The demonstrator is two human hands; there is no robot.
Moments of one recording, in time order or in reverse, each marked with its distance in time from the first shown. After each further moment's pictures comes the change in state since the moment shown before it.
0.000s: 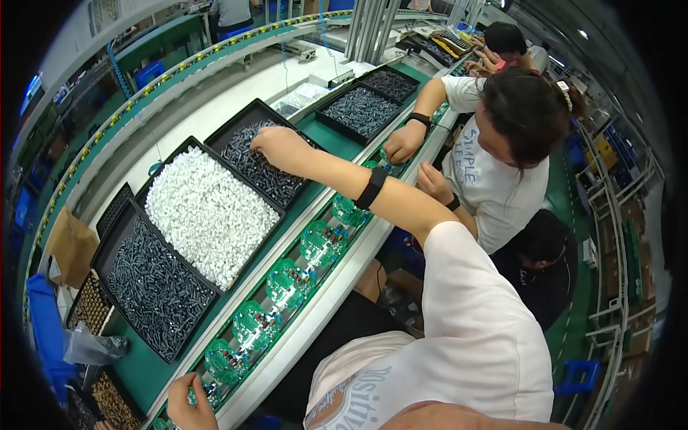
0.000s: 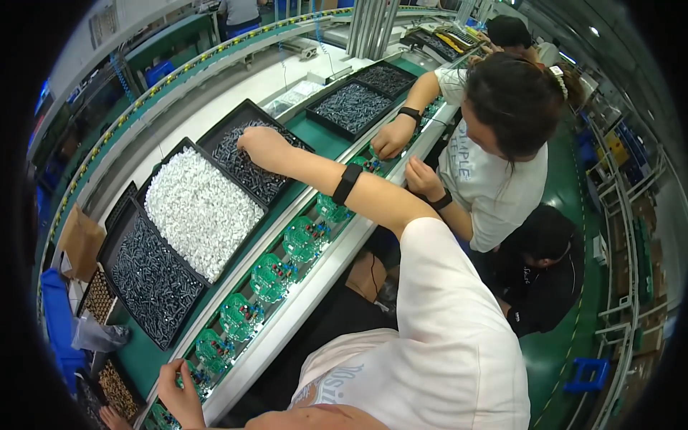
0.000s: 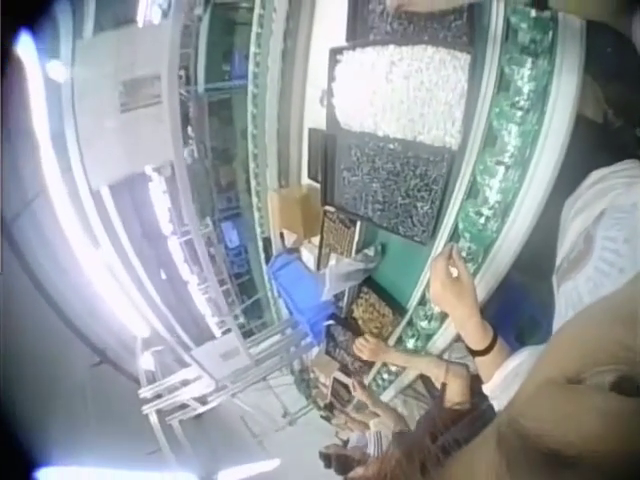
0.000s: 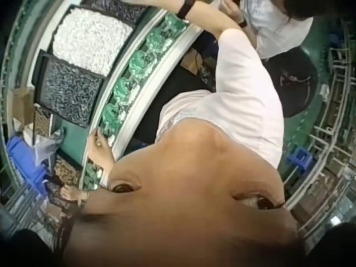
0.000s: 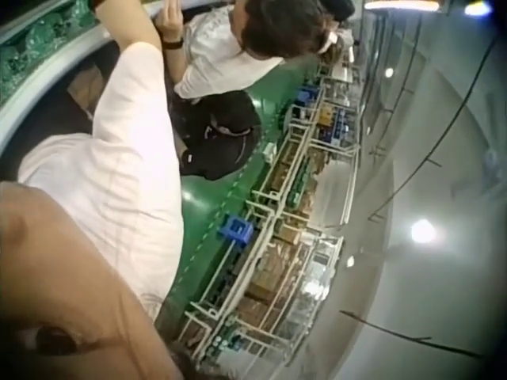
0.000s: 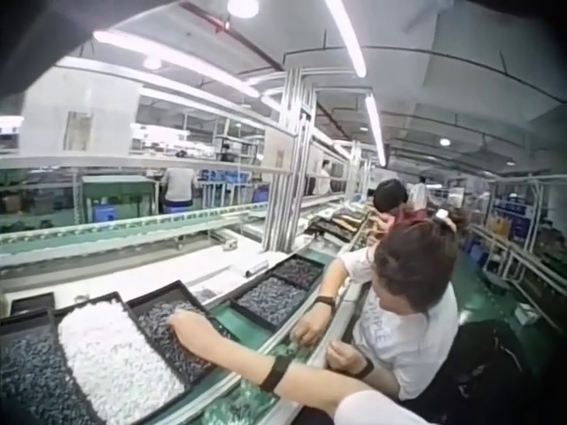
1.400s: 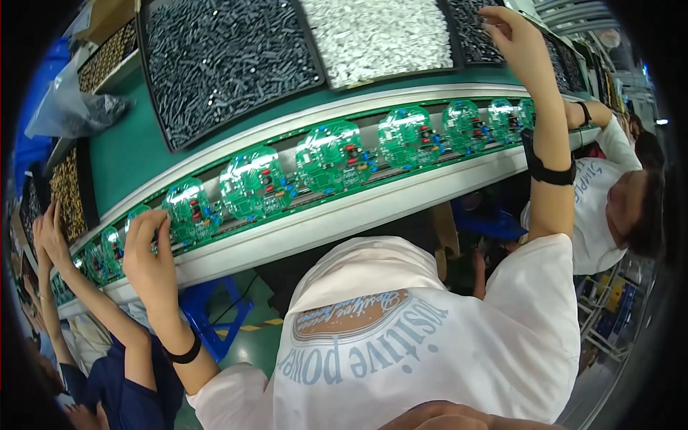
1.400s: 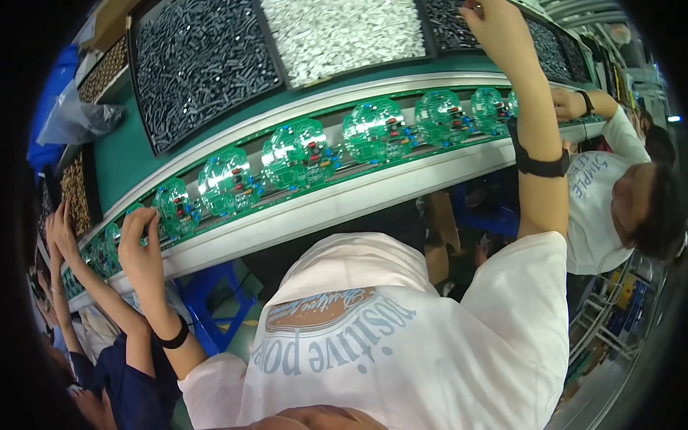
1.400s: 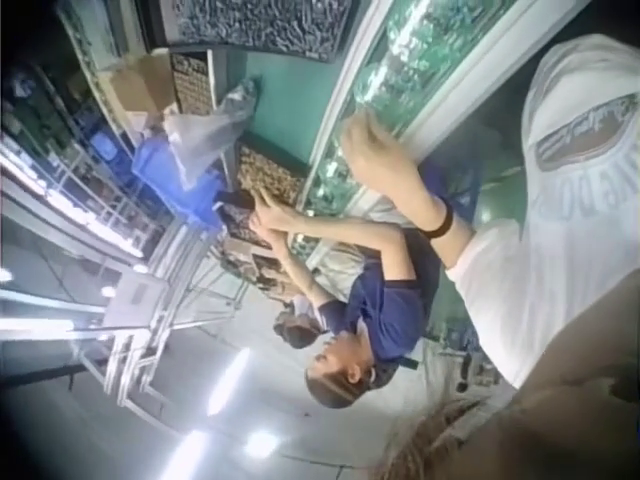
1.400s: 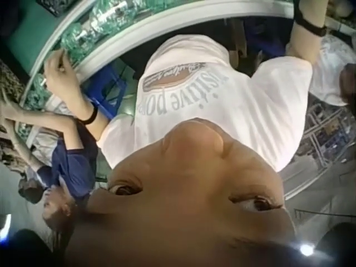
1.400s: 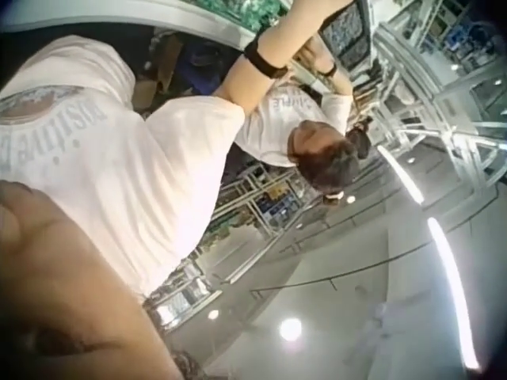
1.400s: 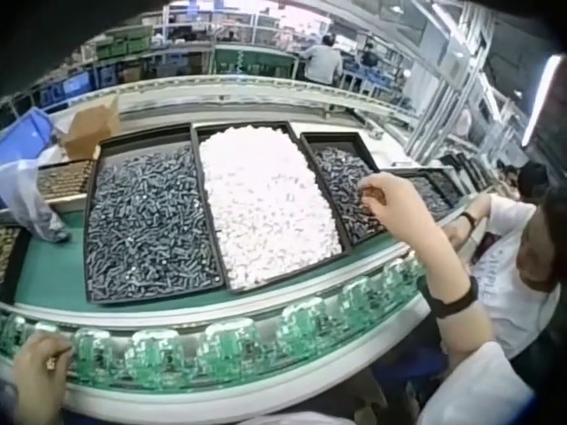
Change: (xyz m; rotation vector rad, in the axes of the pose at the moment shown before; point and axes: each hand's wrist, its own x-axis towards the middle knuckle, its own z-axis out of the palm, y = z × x) left_hand -0.047 -0.081 0.033 0.057 0.195 -0.133; right_hand -0.042 -0.049 -0.053 0.041 -0.108 0.192
